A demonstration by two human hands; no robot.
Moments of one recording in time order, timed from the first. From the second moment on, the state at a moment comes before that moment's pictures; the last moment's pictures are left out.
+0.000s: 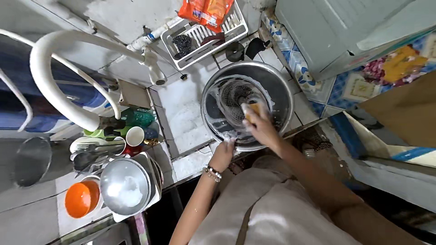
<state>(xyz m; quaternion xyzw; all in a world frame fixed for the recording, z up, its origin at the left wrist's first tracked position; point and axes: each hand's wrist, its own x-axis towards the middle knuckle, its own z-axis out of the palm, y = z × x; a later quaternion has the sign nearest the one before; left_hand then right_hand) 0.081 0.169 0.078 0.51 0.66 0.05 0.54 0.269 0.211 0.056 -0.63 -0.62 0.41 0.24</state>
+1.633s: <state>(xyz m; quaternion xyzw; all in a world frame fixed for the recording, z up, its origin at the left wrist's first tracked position) 0.003 0.047 0.176 0.40 0.56 0.15 0.71 0.285 0.291 0.129 -0.41 -0.55 0.63 0.37</state>
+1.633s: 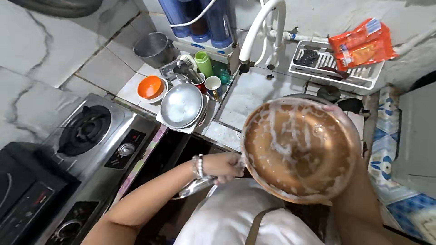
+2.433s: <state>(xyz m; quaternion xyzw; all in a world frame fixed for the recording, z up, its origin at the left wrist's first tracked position) -0.064 -0.051 0.151 0.04 0.58 0.61 0.54 0.012 0.132 0.087 -0.10 -0.06 0.99 0.12</state>
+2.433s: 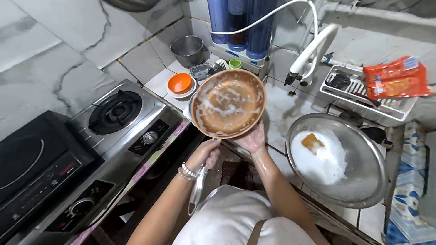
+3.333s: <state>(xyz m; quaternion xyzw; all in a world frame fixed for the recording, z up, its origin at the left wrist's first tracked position) -0.106 -0.041 0.102 -0.05 0.56 0.70 0.45 0.202 0.216 0.051 -0.19 -0.31 0.83 0.43</state>
